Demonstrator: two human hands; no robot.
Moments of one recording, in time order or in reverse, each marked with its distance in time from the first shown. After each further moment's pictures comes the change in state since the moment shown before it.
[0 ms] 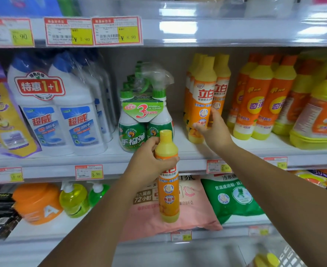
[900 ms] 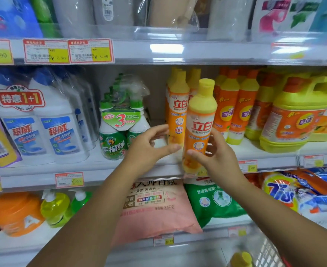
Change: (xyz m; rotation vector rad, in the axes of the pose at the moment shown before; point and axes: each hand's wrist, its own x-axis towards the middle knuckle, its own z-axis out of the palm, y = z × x) left_hand 0.017 0.054 0.031 0.004 -0.024 0.183; right_hand -0.092 -0.006 -0.066 0.064 -0.012 -0.170
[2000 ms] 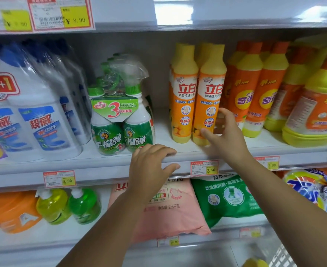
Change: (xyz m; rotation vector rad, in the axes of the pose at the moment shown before) left_hand -0.002 -0.083 0.034 0.745 0.176 0.223; right_hand 0.074 0.065 0.007 -0.181 0.080 0.087
